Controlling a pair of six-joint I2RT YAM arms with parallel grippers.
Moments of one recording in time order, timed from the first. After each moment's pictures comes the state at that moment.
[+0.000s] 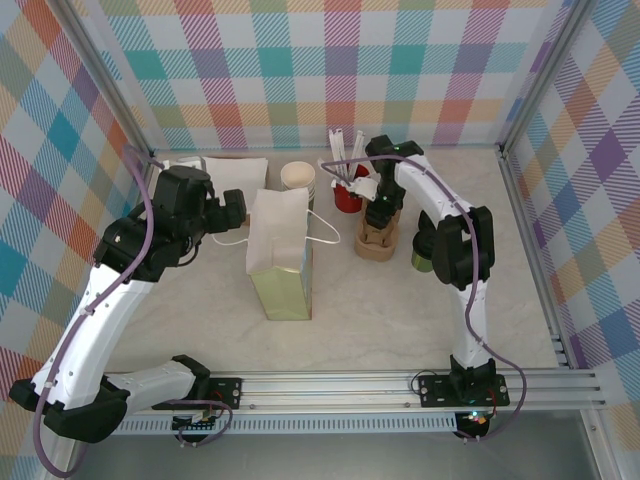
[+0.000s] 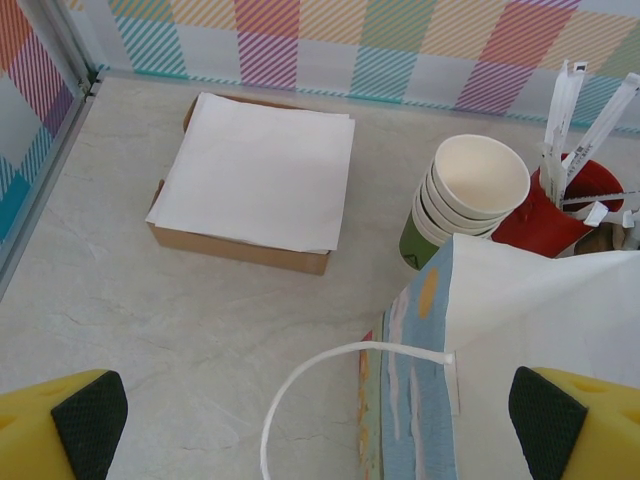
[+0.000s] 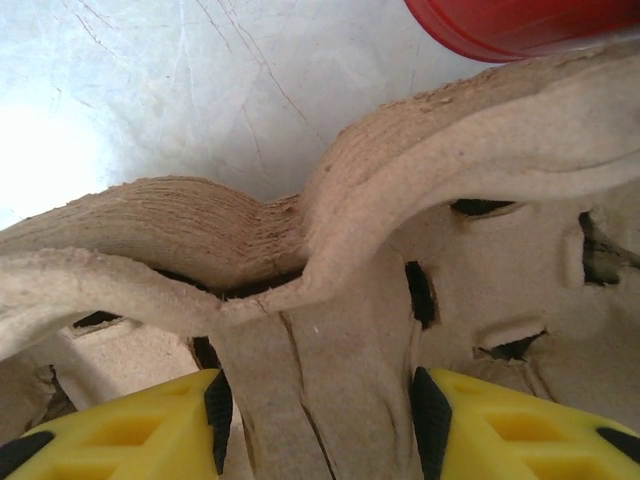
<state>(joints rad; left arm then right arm) -0.50 1.12 1.55 -1.11 -0.43 -0.44 0.39 2.19 2.03 -1.28 -0.01 -0.72</state>
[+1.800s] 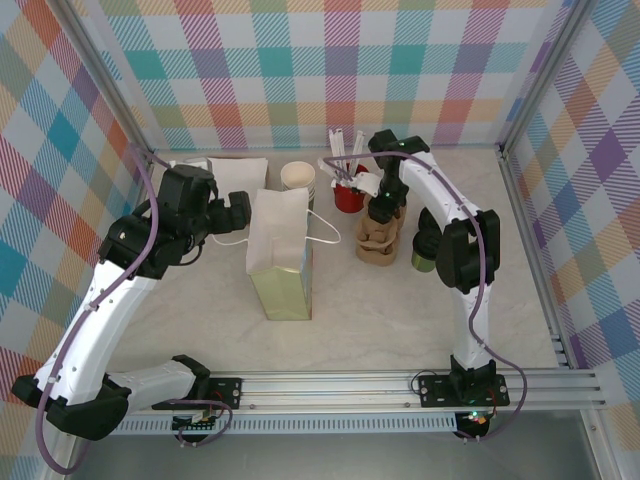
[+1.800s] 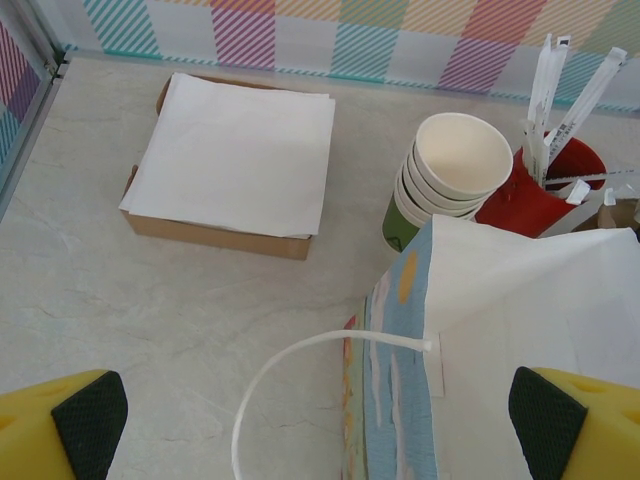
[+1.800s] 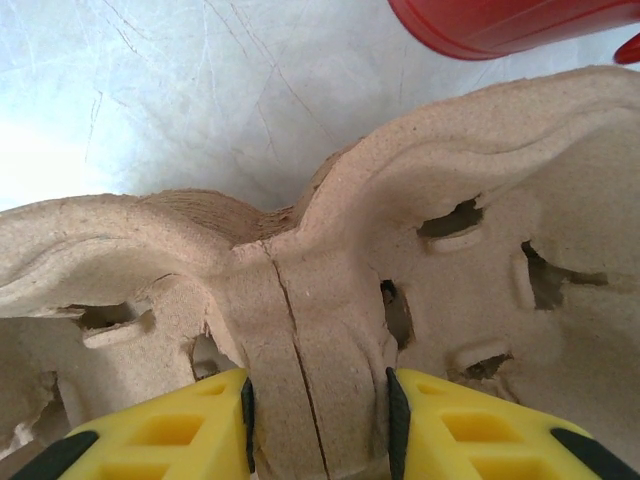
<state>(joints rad) -0.50 1.14 1.55 -1.11 -0.38 -0.44 0.39 2.14 2.04 -1.32 -0.01 -0.69</state>
